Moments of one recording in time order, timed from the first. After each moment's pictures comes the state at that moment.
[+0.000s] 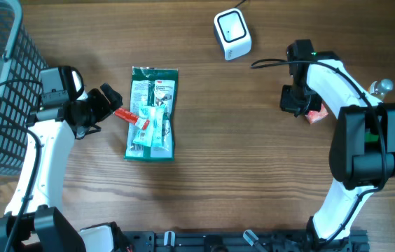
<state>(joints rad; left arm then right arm) 0.18 1.45 1.01 -0.67 0.21 -0.46 0.08 2.03 1.41 -0.98 0.20 0.29</state>
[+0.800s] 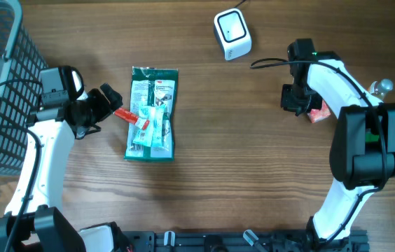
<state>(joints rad) 0.18 1.45 1.01 -0.67 0.21 -0.46 0.08 2.03 1.41 -0.96 0.19 0.24</state>
